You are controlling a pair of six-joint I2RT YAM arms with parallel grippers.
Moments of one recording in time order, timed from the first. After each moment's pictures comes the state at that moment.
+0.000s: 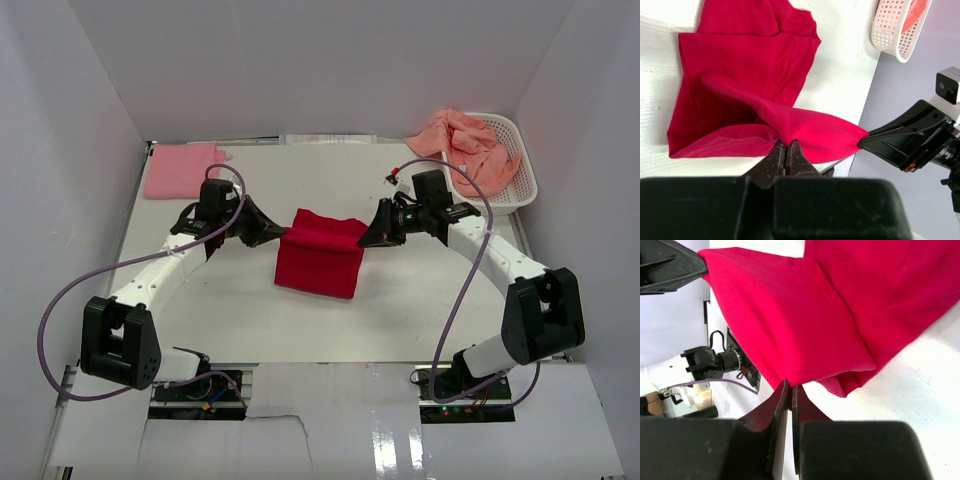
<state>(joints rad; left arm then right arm) -0.27 1.35 0.97 -0.32 0.43 -0.92 0.35 1.48 1.06 -0.41 -0.76 0.47</state>
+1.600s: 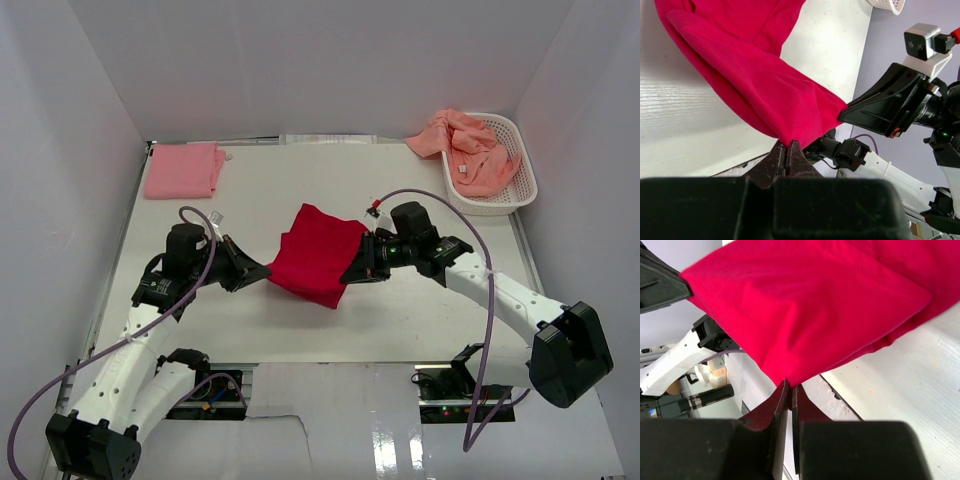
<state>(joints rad) -0.26 0.81 0.74 -0.59 0.51 -0.92 0.62 1.24 0.84 -0.32 -0.66 0.73</state>
